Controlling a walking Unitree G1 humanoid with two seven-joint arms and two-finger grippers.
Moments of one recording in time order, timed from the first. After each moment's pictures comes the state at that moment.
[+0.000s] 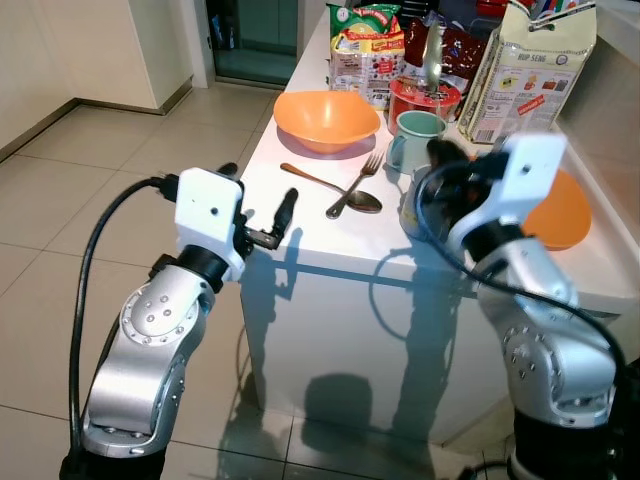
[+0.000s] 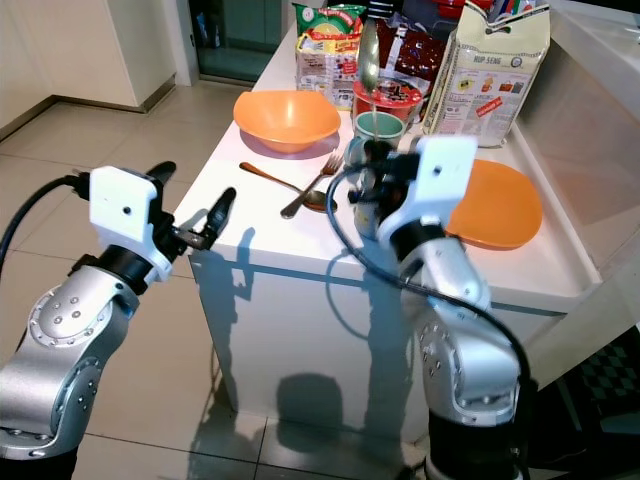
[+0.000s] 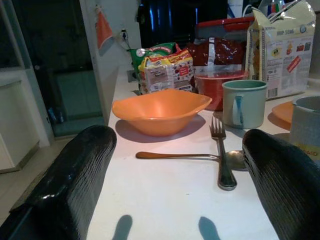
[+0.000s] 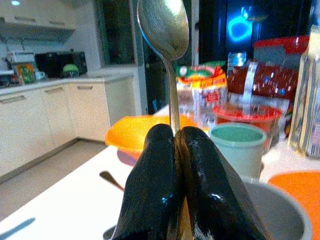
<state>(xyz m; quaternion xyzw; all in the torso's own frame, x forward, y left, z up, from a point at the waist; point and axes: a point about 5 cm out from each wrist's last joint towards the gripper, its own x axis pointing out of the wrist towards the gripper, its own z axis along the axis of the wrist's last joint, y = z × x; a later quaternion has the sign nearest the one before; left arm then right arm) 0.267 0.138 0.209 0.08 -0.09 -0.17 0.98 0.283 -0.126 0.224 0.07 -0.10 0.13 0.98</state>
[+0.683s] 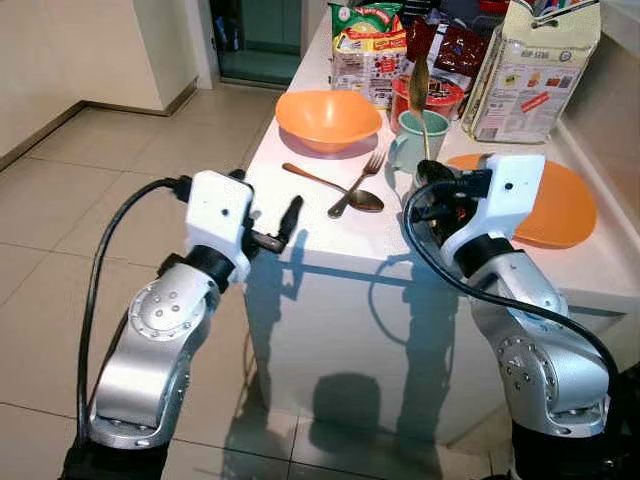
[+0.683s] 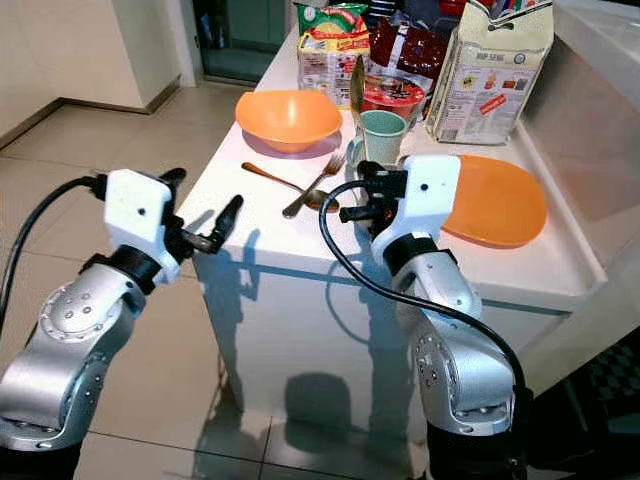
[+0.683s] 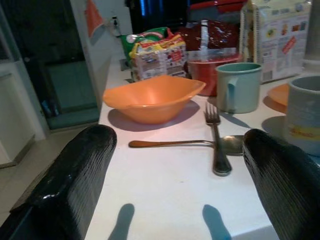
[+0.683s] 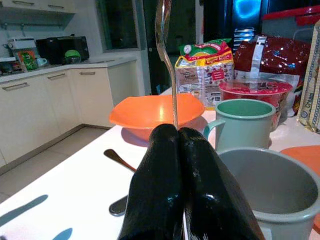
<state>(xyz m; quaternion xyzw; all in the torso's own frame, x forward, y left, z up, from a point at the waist) 0.272 0.131 0.202 0.09 -0.06 -0.19 0.98 0.281 -0.125 0.214 0.07 -0.07 0.13 0.99</state>
